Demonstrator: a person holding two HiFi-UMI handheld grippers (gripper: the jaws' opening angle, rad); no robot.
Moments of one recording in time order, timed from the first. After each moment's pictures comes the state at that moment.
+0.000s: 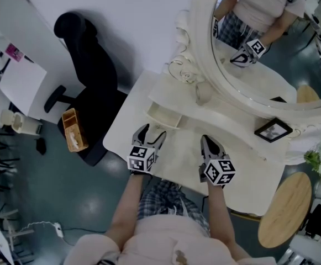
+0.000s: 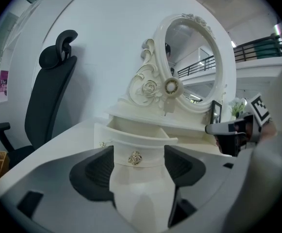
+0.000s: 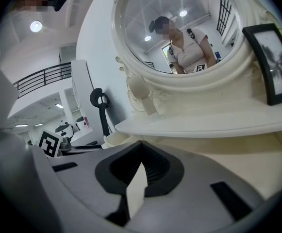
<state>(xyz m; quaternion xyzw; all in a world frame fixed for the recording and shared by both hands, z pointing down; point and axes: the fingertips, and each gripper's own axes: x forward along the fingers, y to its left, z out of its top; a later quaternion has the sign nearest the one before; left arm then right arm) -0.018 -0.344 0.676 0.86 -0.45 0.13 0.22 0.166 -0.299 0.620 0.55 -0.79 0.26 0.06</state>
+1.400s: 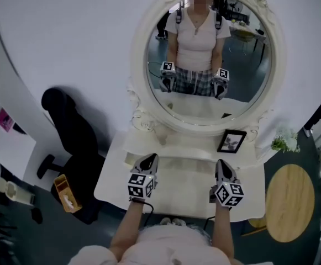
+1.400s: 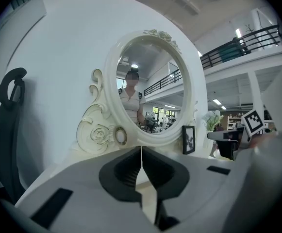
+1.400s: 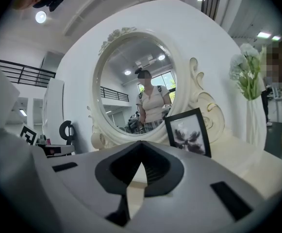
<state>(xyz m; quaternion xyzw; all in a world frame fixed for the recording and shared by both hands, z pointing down) 0.097 -0.335 0.521 0.93 -0.35 0.06 0.10 0.342 -0.209 0.503 0.74 -0.66 0.13 -0.05</state>
